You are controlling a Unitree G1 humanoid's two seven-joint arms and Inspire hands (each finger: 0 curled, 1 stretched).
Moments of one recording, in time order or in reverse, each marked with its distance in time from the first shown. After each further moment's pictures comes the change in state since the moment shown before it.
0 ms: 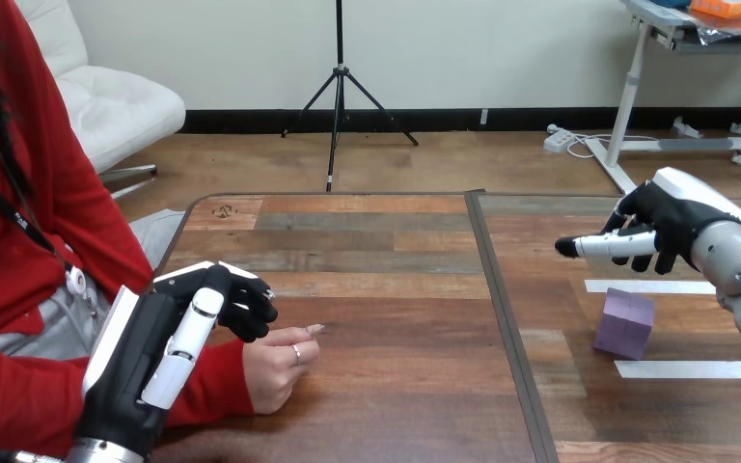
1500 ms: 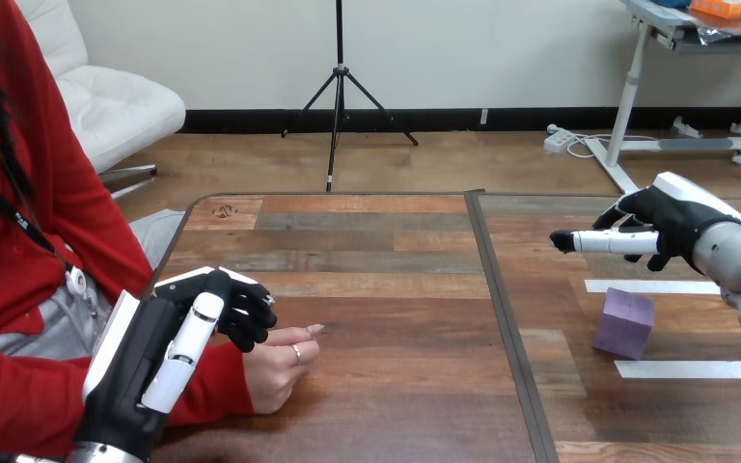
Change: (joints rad) left arm -0.003 0.004 0.000 0.029 0.001 -0.018 -0.003; right arm 0.000 -0.007 -0.009 -0.011 0.020 0.024 0.074
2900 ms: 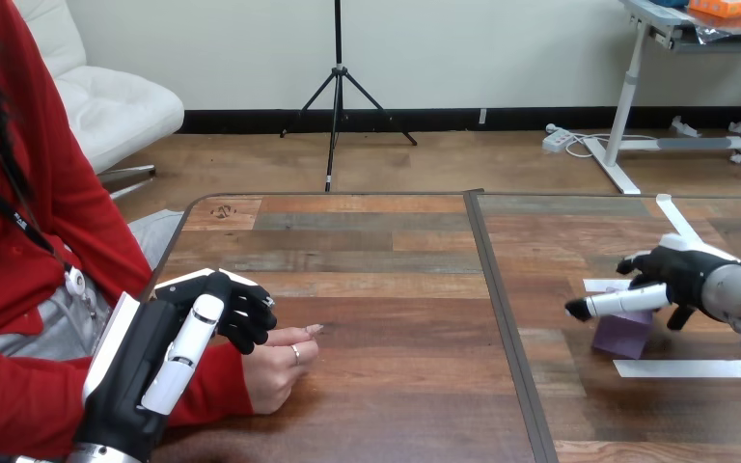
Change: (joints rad) left arm 0.004 0.001 0.000 -0.001 0.000 0.003 -0.002; right arm 0.043 -0.004 0.039 0.016 -0.046 0.096 0.137
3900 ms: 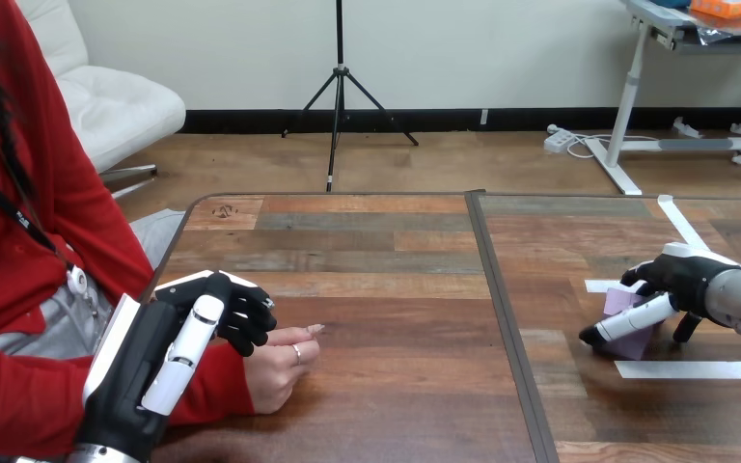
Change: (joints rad) left arm 0.002 0.001 0.000 -0.003 0.000 0.015 -0.001; right arm 0.000 -0.003 0.010 0.003 -0.023 0.020 0.021
